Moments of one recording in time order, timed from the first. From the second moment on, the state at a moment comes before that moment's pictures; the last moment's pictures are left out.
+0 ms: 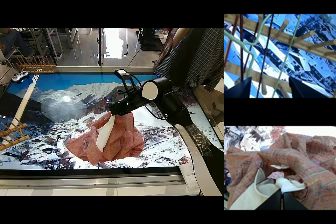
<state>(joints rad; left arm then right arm) 0.88 -1.43 1.24 1.49 -0.83 -1.49 0.49 -1.48 1.77 -1.32 1.36 1.58</state>
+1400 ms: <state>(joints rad) 0.86 -1.52 1.26 1.53 -0.76 -1.49 0.49 -1.49 1.77 -1.32 1.36 1.58</state>
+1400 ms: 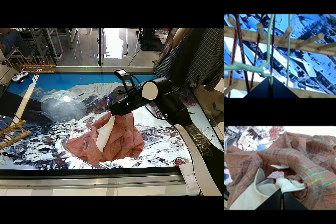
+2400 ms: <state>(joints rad) 0.51 -1.26 1.39 0.26 -1.37 -0.41 0.49 -1.43 1.80 -1.61 1.24 1.16</state>
